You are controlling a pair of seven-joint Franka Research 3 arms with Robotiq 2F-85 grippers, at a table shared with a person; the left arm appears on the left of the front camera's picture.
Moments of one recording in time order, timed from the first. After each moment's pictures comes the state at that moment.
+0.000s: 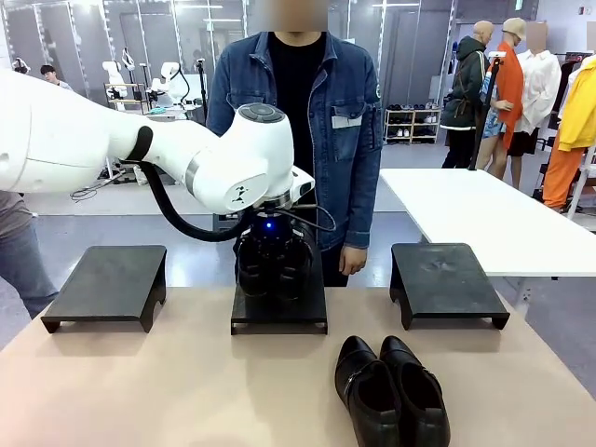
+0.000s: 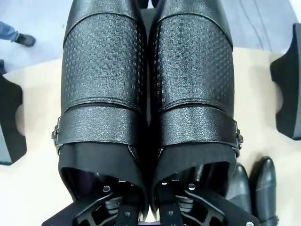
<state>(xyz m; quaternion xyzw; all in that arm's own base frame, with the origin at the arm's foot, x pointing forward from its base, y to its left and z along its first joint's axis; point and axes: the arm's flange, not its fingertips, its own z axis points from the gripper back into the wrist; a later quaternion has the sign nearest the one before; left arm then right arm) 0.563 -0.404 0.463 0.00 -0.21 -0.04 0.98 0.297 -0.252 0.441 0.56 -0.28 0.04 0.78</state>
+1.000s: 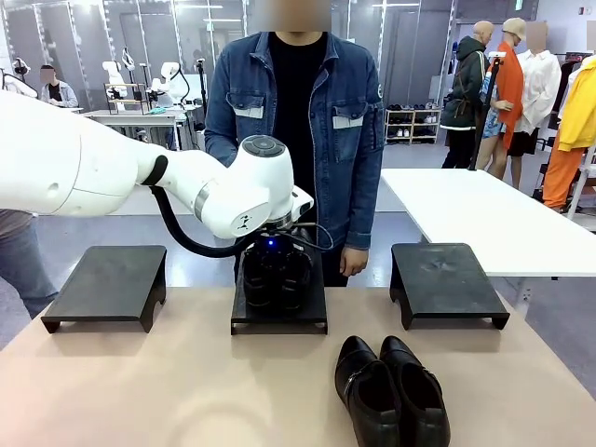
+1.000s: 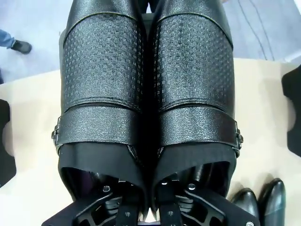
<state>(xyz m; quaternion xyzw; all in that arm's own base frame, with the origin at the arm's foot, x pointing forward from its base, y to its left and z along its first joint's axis) 0.591 -0.403 0.416 0.00 -0.22 -0.04 0.97 0.297 -0.252 0.441 0.56 -0.28 0.04 0.78</state>
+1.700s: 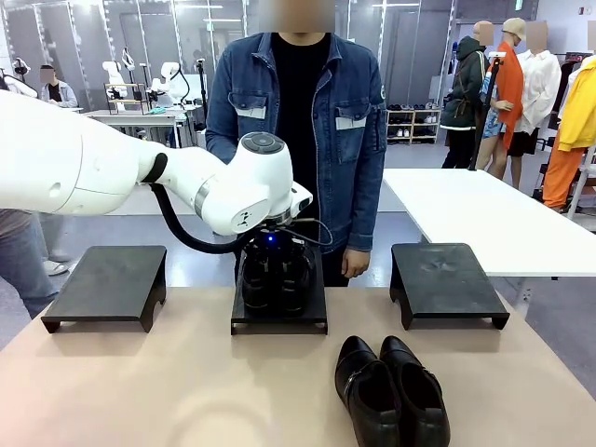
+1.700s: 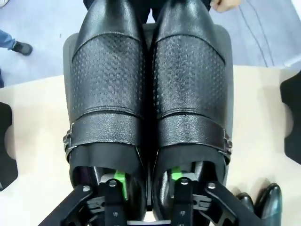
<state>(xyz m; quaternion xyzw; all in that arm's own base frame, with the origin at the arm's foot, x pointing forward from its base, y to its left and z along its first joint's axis) 0.597 -0.402 0.424 0.00 -0.23 -0.03 0.97 0.297 -0.252 0.441 0.56 -0.28 0.04 0.78</state>
